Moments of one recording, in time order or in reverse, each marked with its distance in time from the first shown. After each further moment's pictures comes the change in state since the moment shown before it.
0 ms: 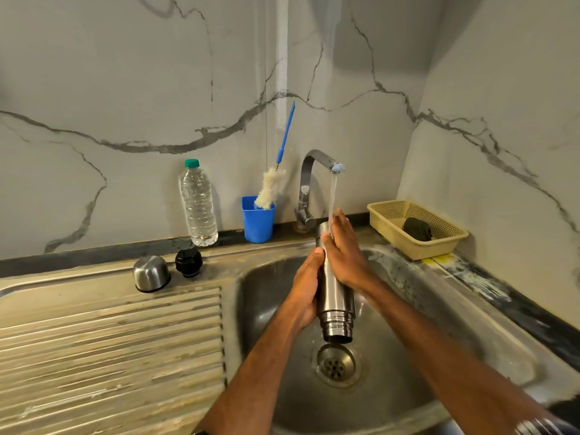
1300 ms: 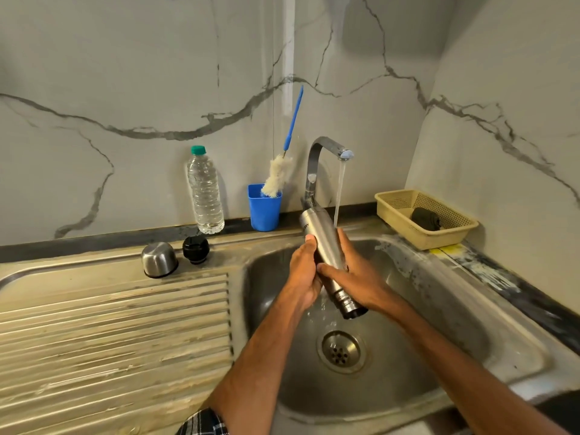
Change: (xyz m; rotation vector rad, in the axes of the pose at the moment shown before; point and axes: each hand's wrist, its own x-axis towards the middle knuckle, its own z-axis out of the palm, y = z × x) left_hand 0.003 0.010 -0.008 -0.079 0.136 0.050; right_hand -0.055 -0.006 -0.004 0.089 -0.218 0.109
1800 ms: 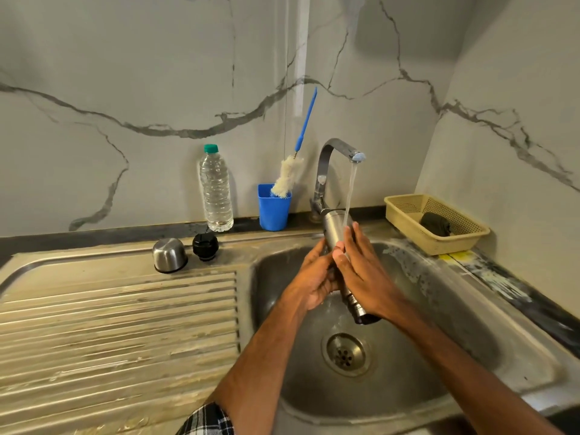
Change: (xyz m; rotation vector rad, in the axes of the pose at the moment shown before) left_hand -0.005 0.003 -0.007 0.073 -0.238 -0.032; right_hand -0.003 0.005 0.000 -0.347 0.070 -0.154
